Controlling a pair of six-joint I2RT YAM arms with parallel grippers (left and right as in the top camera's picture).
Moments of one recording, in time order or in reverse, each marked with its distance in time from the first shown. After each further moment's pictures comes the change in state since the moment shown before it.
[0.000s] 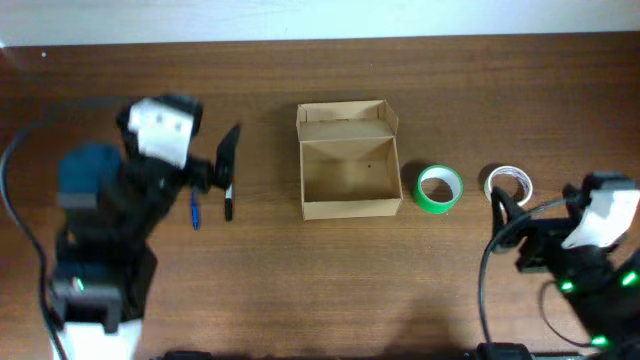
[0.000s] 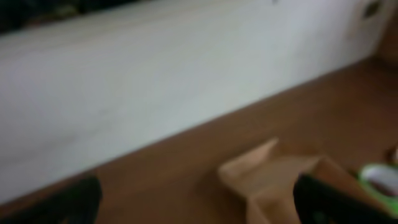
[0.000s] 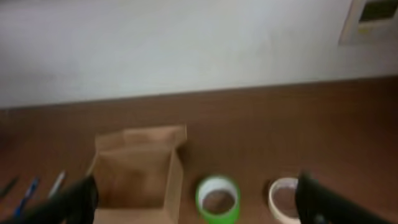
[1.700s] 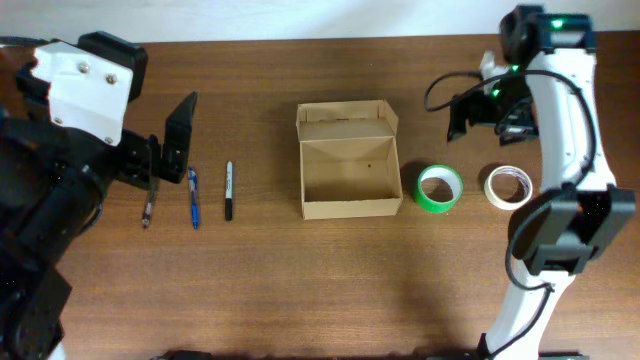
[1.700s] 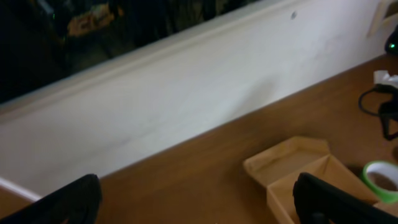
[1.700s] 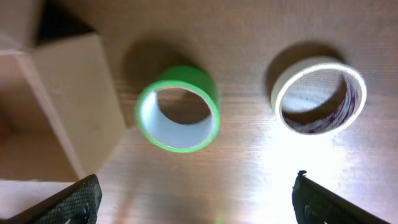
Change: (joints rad) left arm -0.018 0.255 0.902 -0.704 -0.152 0.085; right arm 0.006 1.477 0.946 -0.710 0.069 -0.085
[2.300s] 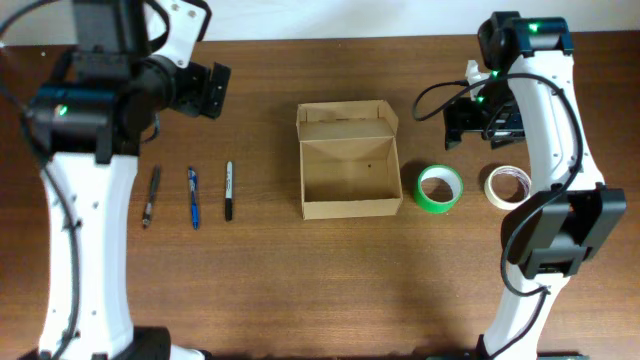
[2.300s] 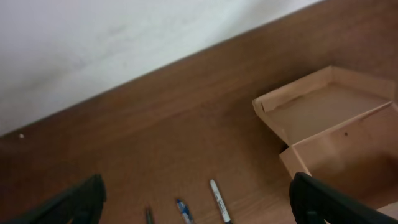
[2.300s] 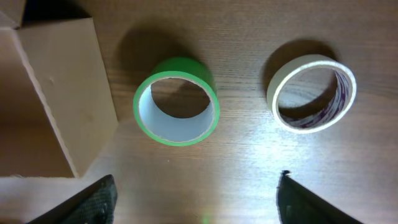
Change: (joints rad) left arm 0.000 0.373 -0.076 0.021 -0.070 0.000; right arm 0.072 -0.030 -0.016 -0.001 0.079 0.013
